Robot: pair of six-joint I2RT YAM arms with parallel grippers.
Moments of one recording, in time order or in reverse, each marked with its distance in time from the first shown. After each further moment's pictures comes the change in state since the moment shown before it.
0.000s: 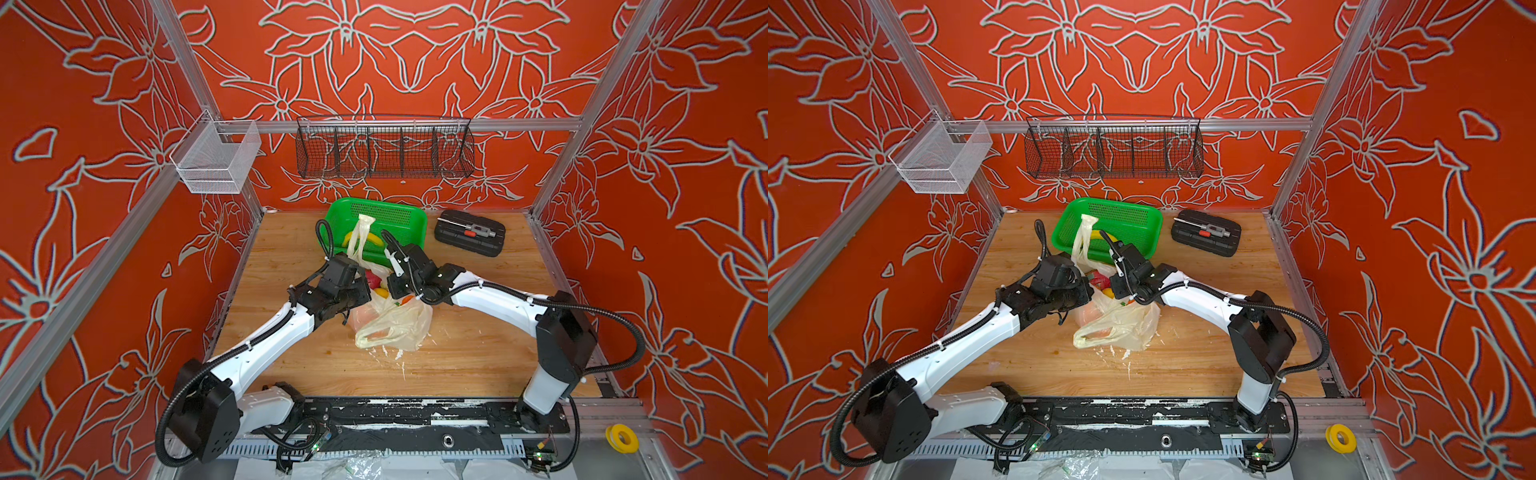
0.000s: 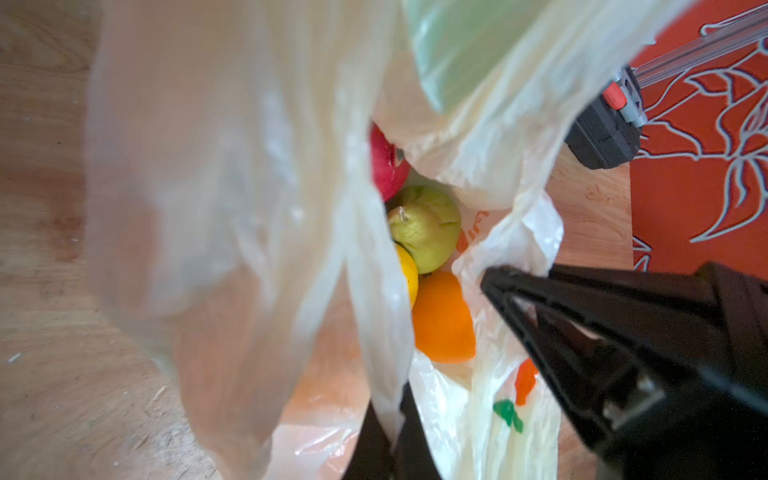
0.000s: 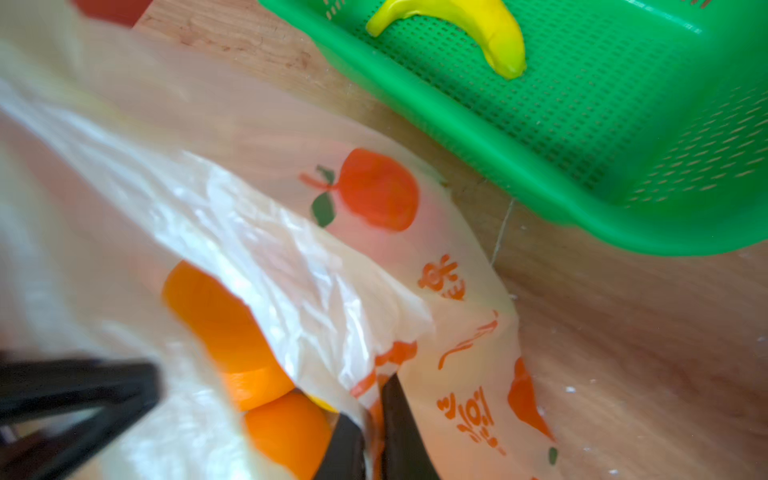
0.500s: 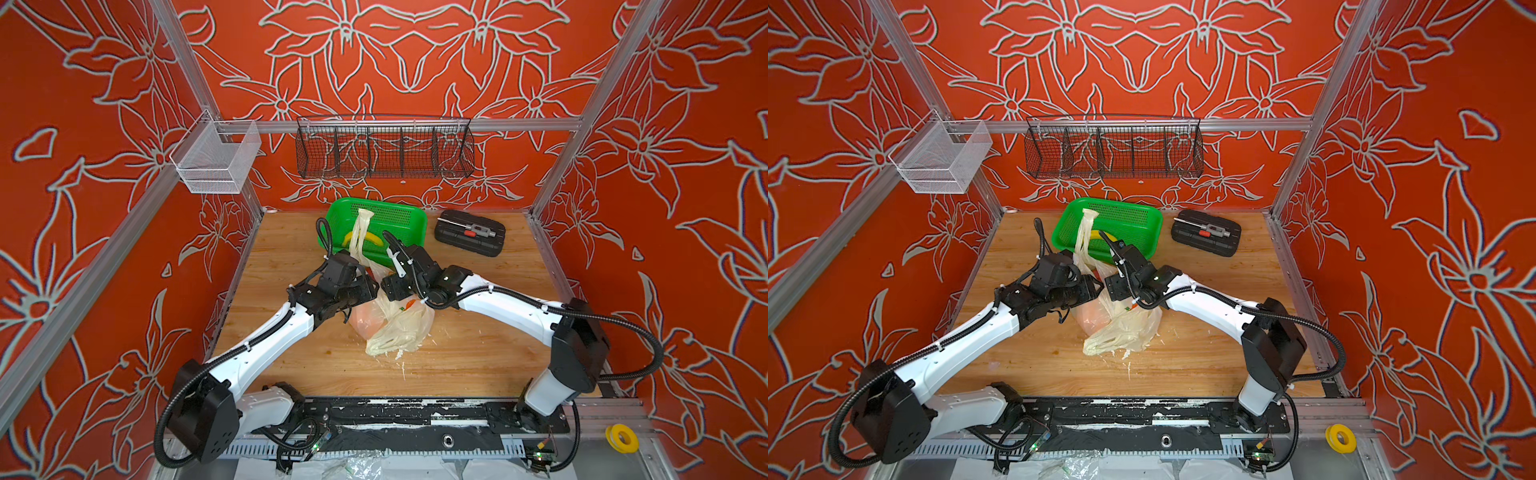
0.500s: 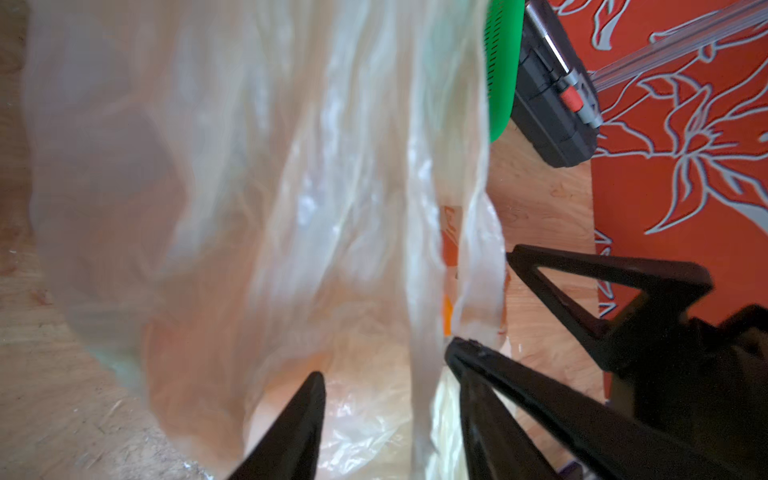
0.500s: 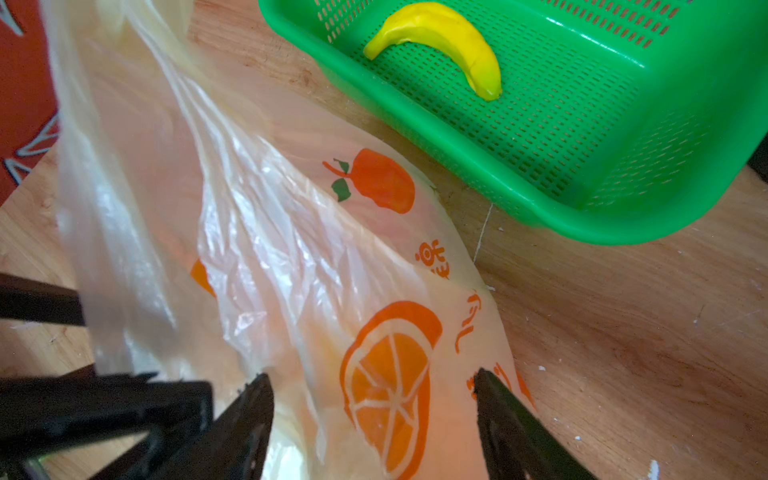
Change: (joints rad) left arm 0.000 0.067 0.032 0.061 0.061 0.001; right arm 0.066 -0.061 -0.009 -0.053 0.056 -0.008
